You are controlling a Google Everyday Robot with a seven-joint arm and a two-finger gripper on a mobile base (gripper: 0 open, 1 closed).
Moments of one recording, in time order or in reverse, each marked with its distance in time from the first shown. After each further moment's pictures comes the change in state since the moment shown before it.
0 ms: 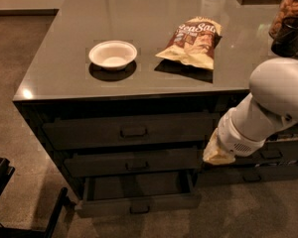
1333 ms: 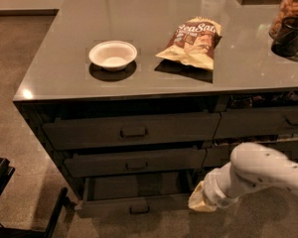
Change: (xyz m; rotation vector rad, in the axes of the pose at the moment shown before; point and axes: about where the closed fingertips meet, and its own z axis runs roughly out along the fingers) arm 0.056 0.050 0.186 -0.135 -0.140 -0.026
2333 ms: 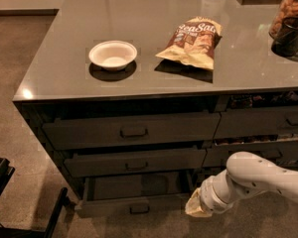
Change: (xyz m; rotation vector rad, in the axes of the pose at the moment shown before) arm 0.018 0.002 0.047 -0.053 -0.045 0.011
